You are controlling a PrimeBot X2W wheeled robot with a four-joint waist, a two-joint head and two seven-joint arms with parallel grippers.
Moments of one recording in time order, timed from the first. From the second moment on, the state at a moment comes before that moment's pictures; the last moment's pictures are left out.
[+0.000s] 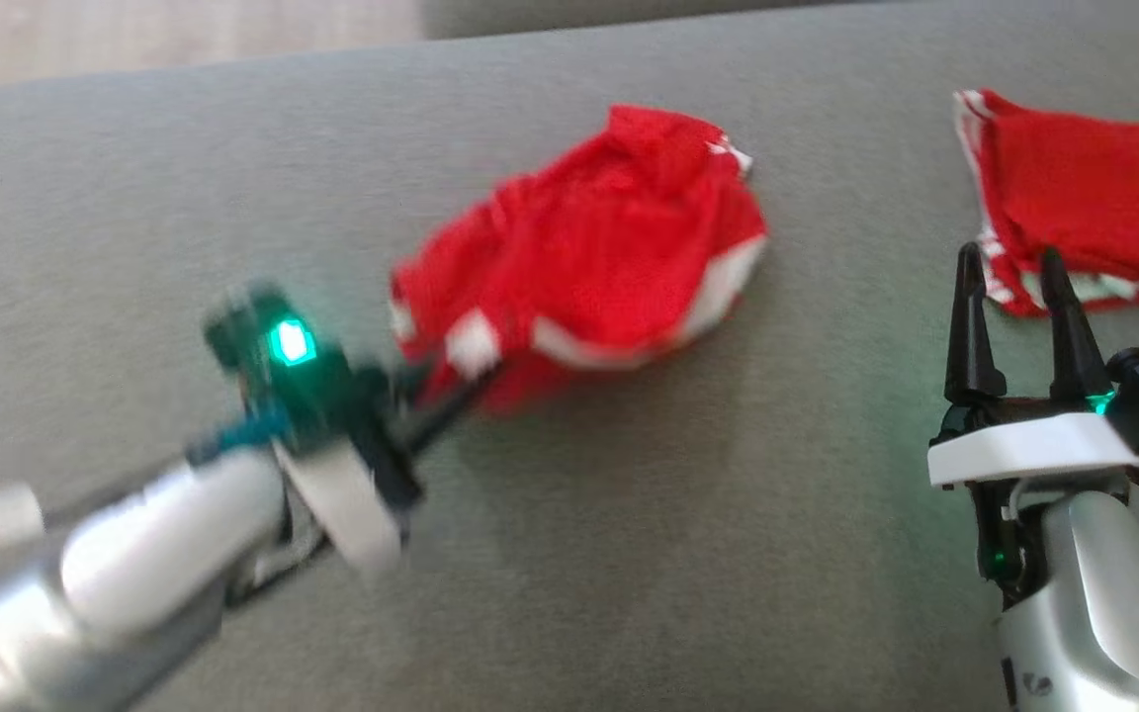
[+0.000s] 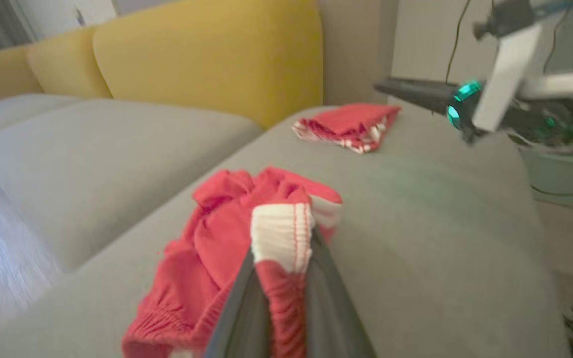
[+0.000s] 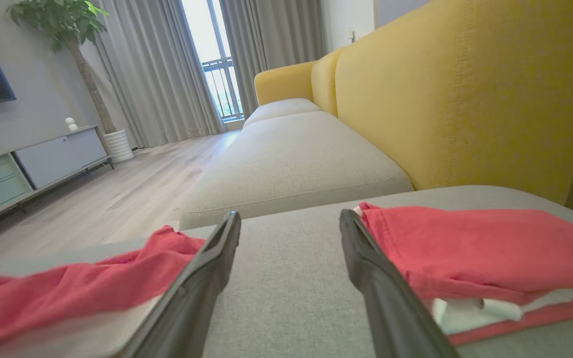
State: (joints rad) left arm -0.85 0.61 -1.22 0.16 -0.72 -0.13 -0.21; right arm -0.27 -0.05 -0.04 0.32 0.20 0.12 -0.25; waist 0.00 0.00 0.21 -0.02
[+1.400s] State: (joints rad) left arm -0.13 0.30 -0.37 0.03 -0.58 0.15 -0.25; right arm -0.14 -0.05 -0.04 0.28 0.18 0.12 -0.20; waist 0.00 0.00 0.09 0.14
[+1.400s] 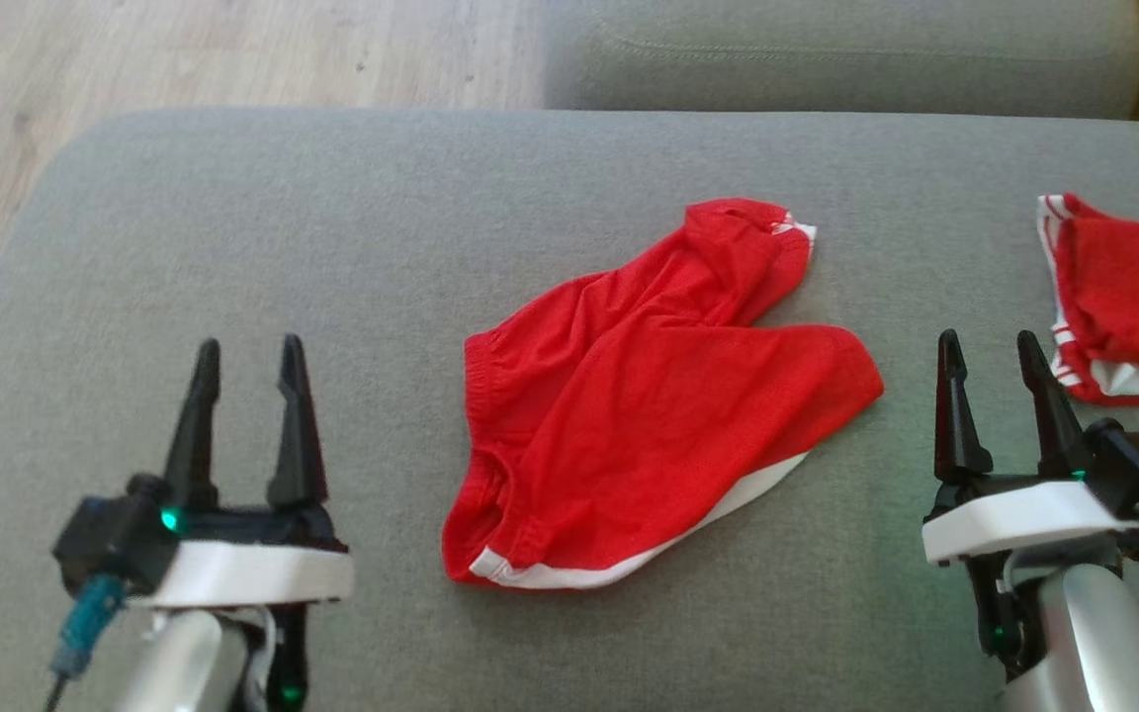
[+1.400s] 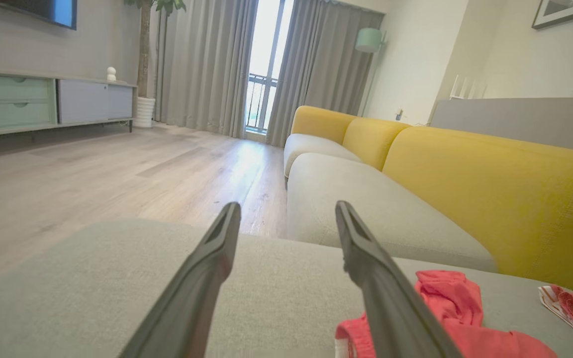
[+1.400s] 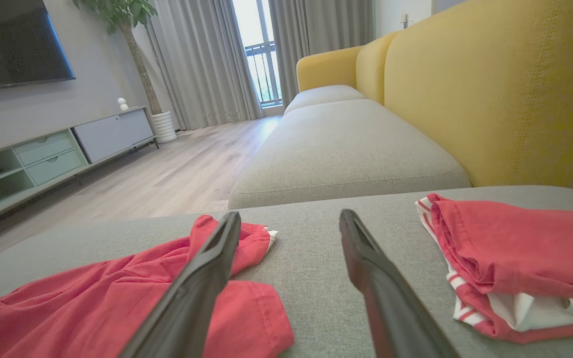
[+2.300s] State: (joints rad) left arm -0.20 0.05 -0.25 0.19 -0.38 -0.11 -0.25; right arm -0.70 -0.06 -0.01 0.83 0.00 0.12 0.30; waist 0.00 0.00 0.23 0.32
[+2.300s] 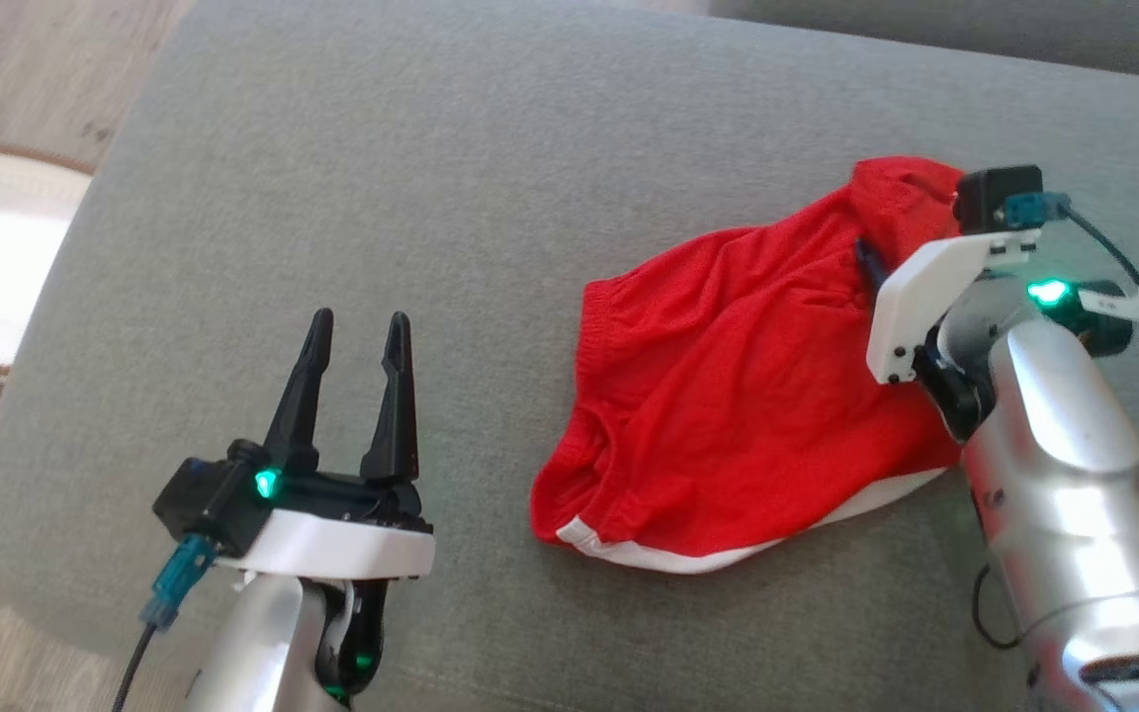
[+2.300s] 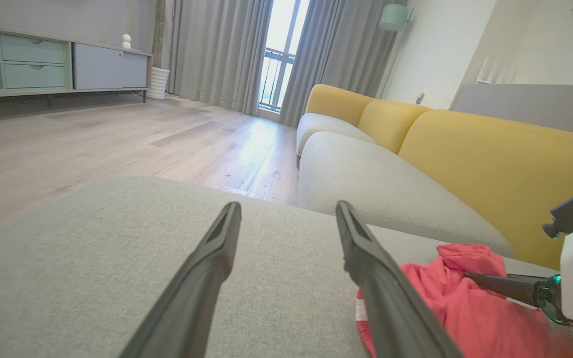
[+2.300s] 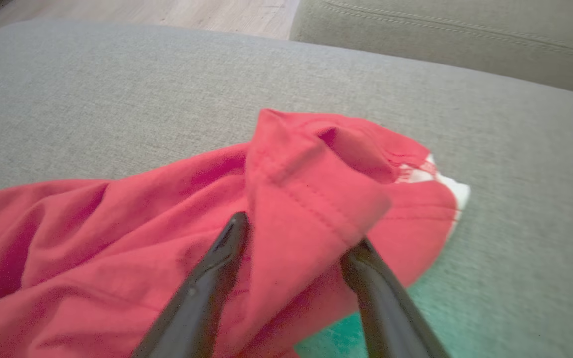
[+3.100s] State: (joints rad) left arm -0.23 0.05 -0.29 0.19 -0.41 -0.11 -0.25; right arm -1.05 -0.09 -0.22 1.12 -0.25 0.12 0.03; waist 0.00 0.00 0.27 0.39
